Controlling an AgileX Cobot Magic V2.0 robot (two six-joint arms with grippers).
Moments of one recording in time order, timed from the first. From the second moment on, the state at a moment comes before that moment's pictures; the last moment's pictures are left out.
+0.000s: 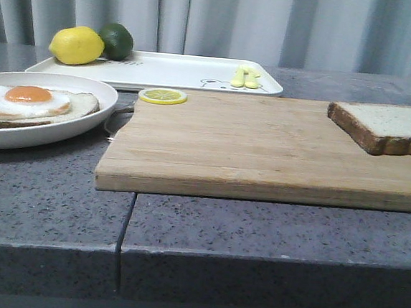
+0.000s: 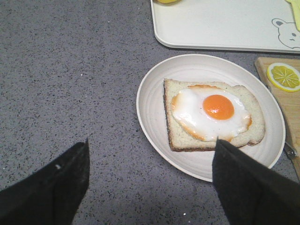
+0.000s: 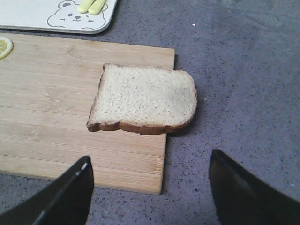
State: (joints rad) left arm -0.02 0.64 -0.76 -0.10 0.80 -0.12; right arm 0.11 0.60 -0.74 0.12 0.76 -0.07
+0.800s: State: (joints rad) left arm -0.02 0.64 -0.76 -0.10 0.80 -0.12; right arm 0.11 0.60 -0.74 0.13 0.76 -0.07
